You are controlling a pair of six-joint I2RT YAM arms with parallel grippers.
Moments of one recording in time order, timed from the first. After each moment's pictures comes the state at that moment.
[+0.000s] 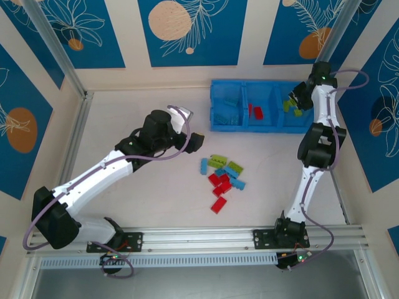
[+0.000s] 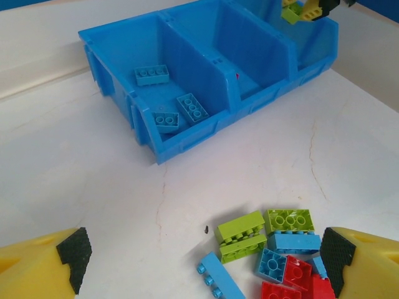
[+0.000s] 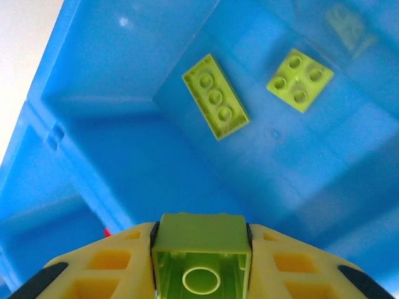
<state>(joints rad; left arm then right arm) -0.71 1.33 1.15 -0.31 0.05 -0.12 -0.29 2.31 2.27 -1.01 -0.21 0.72</state>
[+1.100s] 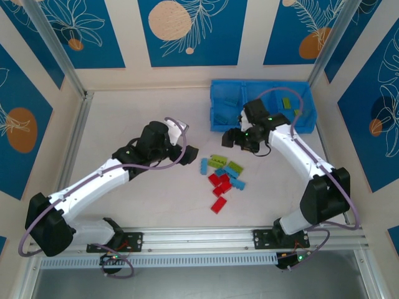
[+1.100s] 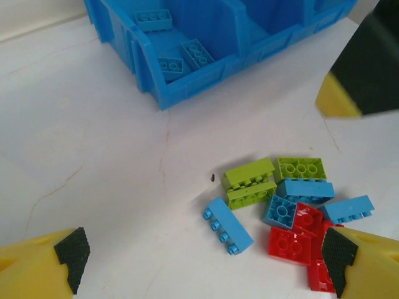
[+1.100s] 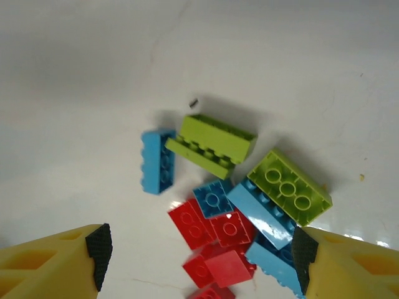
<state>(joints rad) -0.71 1.25 1.00 -0.34 0.05 -0.10 0.36 1.51 1.28 -0.96 -0.26 0.44</state>
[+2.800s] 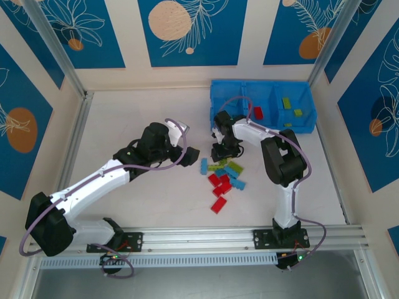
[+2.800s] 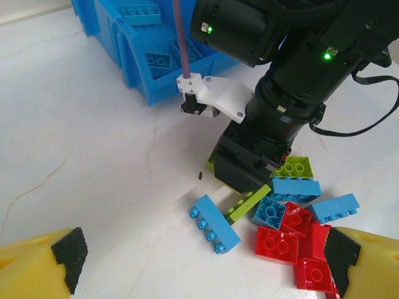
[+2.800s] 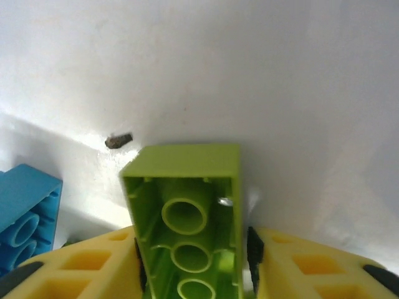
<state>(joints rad) -0.71 1.25 0.99 -0.31 0.08 -0.13 0.47 2.01 1.43 -0.91 -0.15 0.16</state>
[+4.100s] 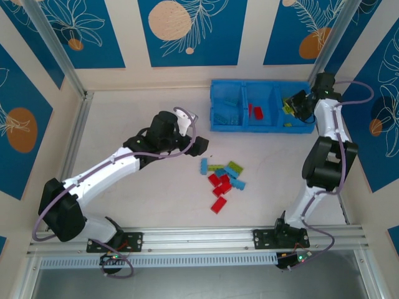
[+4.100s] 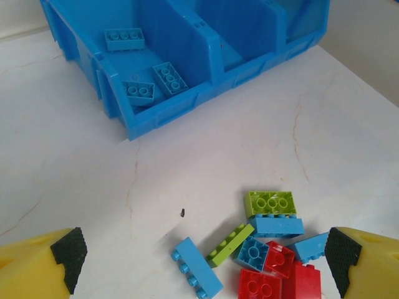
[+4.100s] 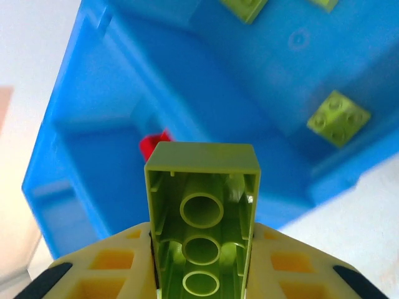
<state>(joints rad) -0.71 1.41 1.15 -0.30 0.13 -0.17 -0.30 1.92 1.72 -0.78 -0.36 0.74</state>
